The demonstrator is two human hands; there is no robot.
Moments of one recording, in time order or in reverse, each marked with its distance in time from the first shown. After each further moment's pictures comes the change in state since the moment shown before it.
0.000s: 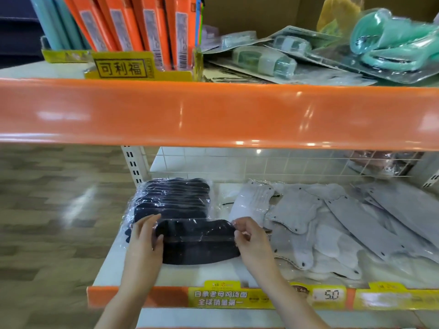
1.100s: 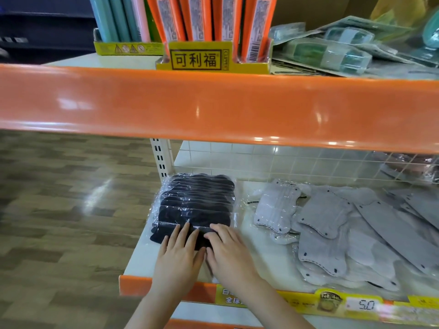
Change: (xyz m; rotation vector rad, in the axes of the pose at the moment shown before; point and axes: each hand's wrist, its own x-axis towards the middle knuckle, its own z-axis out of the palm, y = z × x) left_hand -0.015 -0.032 0.010 0.674 -0.315 0.164; right_hand -0.009 0.005 0.095 -0.709 -0.108 -0.610
